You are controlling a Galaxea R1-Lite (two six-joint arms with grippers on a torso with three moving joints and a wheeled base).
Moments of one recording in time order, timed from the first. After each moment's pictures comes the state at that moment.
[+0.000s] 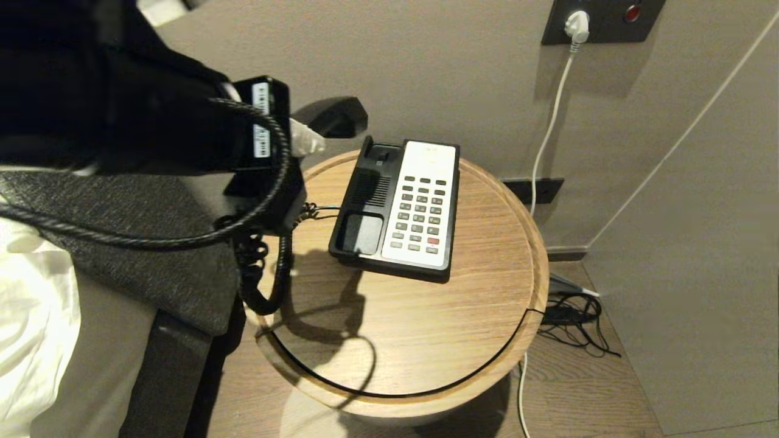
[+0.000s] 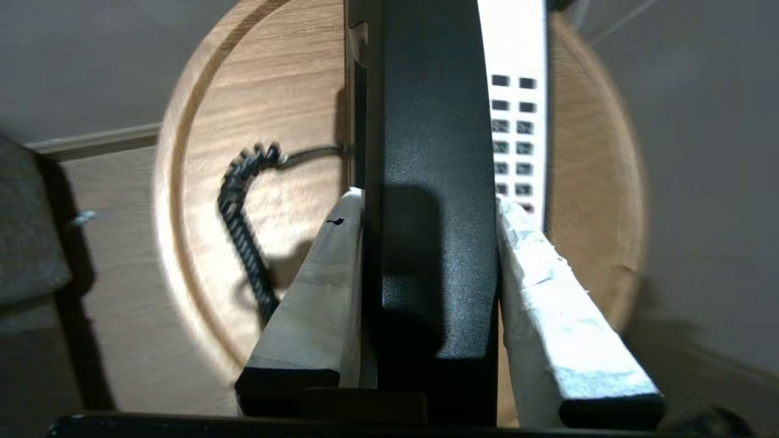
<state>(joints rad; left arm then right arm) -0.79 1.51 -1.66 0.55 0.31 -0.31 0.52 0.78 -1.24 0.68 -0.08 0.64</state>
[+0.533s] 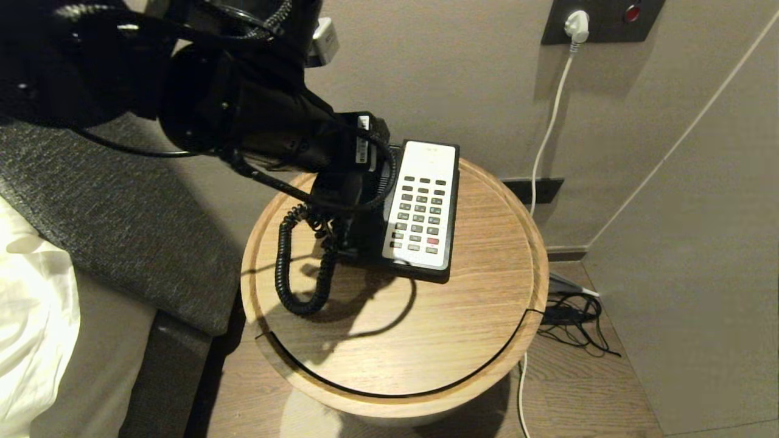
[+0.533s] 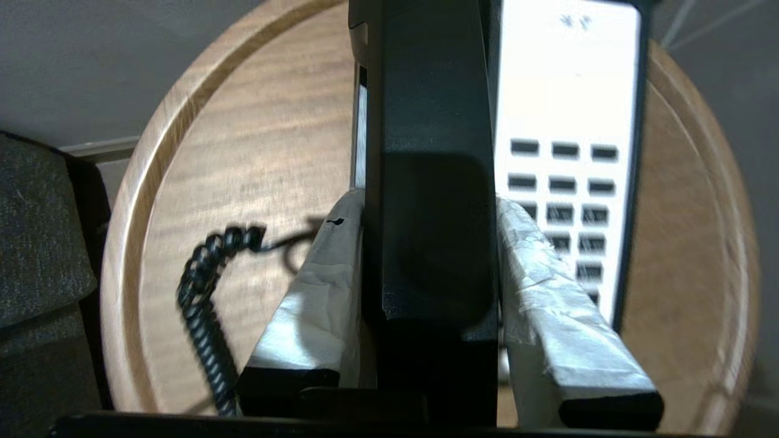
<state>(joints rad) -0.75 1.79 -1.87 0.55 0.38 -0.29 0.52 0.62 -1.11 0.68 -0.02 0.64</state>
